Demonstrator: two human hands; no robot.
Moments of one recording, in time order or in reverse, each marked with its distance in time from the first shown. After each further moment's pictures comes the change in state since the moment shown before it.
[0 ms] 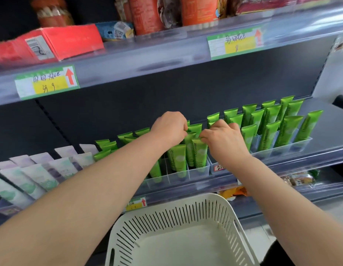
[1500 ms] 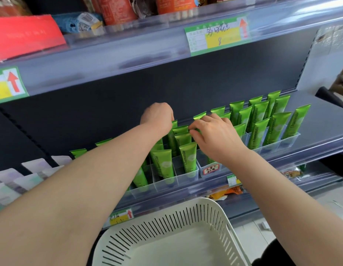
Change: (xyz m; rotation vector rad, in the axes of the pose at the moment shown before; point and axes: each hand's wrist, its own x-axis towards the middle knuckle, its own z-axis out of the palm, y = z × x) left_hand 0.061 0.000 0.016 0.040 0.083 -0.058; right_hand 0.013 0.018 -0.007 0.144 0.003 0.058
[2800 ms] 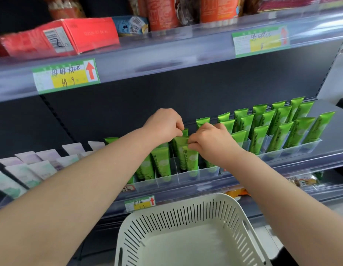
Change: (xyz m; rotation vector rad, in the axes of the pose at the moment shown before) left_hand -0.058 -0.056 -0.032 -0.137 -0.109 0.106; right_hand 0.003 -0.063 0.010 -0.031 -0.166 -0.229
